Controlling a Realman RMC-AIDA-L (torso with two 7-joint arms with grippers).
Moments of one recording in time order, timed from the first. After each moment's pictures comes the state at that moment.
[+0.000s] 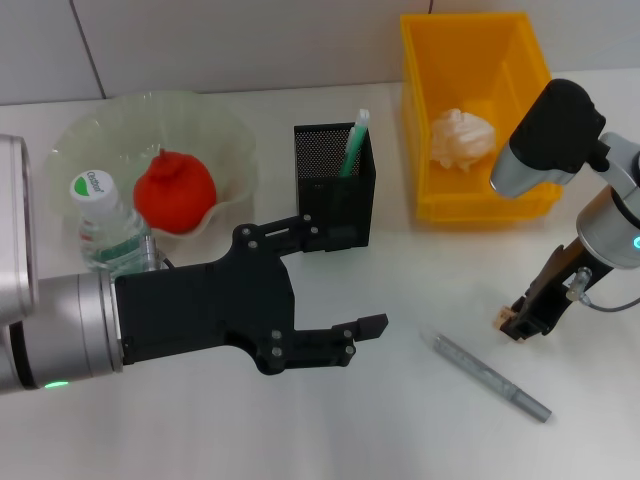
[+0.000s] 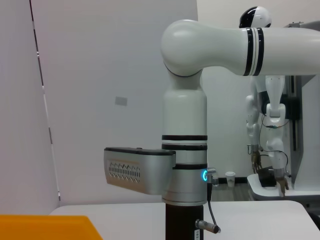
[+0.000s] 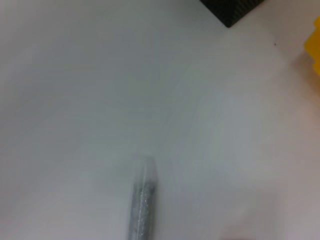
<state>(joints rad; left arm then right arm) -0.19 -2.07 1.56 1.20 1.40 1.36 -1.28 0.62 2.08 -1.29 -1.16 -2.73 -1.57 2.34</state>
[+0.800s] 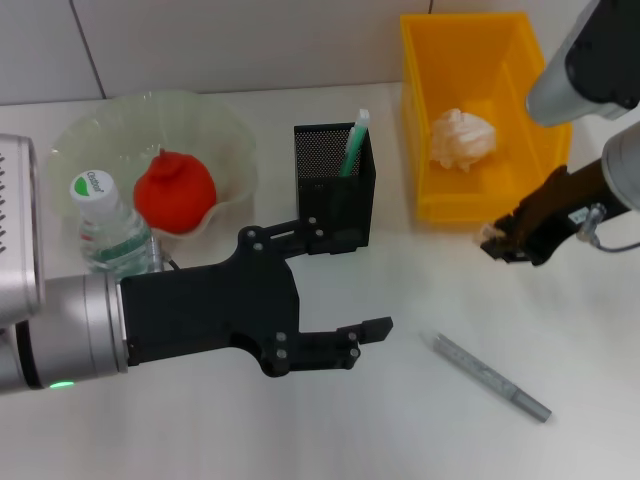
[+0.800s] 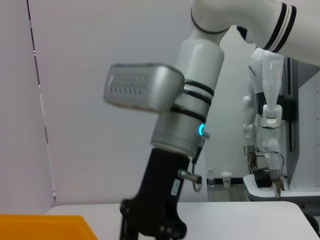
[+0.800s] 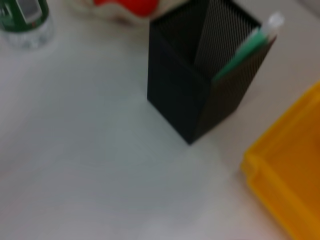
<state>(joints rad) -0.20 -2.07 1.56 1.19 1.40 1.36 -1.29 0.48 2.09 -1.29 -1.57 -2.61 -1.59 2.36</state>
